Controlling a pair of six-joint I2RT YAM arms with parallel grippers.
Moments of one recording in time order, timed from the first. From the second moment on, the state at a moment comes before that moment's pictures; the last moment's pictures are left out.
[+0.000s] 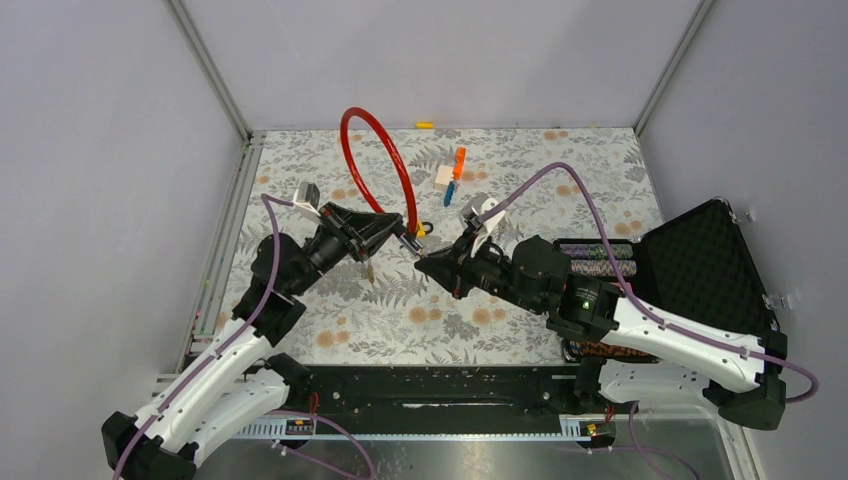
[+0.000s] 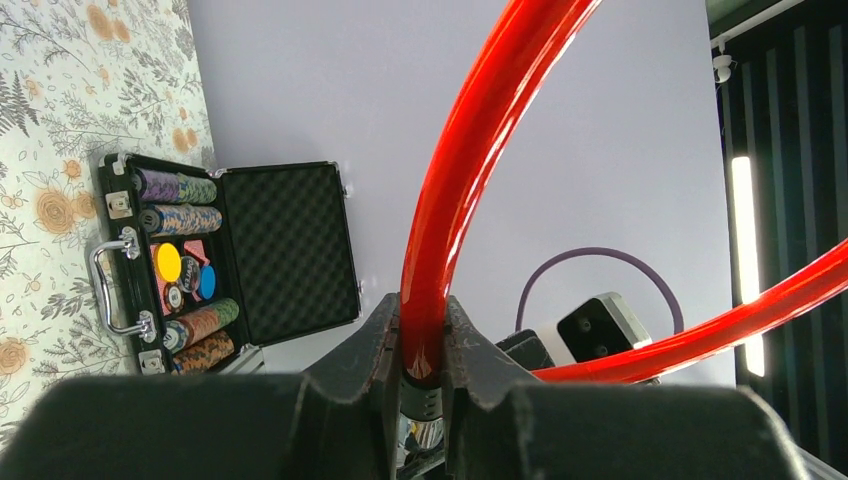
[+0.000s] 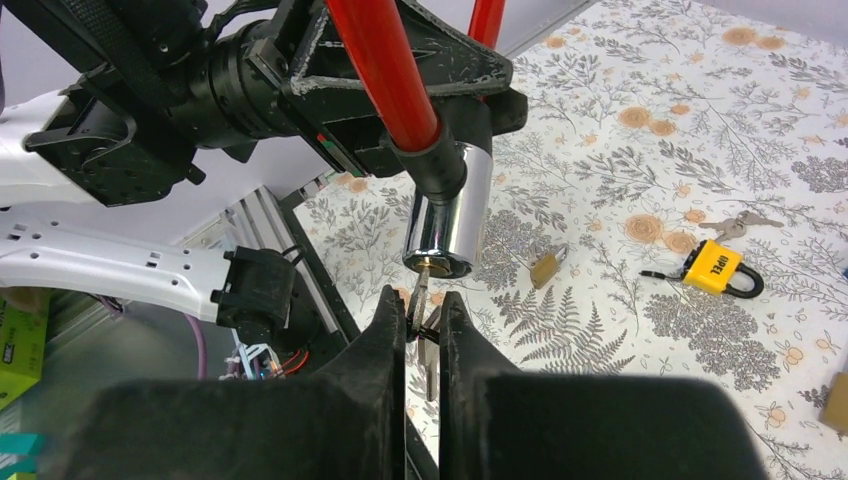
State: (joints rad) left arm -0.57 0.74 0.64 0.23 0.25 -1.51; right arm 1.17 1.00 0.99 -0.08 0.14 0.32
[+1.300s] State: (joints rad) left arm -0.56 0.72 0.78 0.01 0.16 -1.39; right arm 1.24 0.96 1.00 -0.23 0.21 -0.32
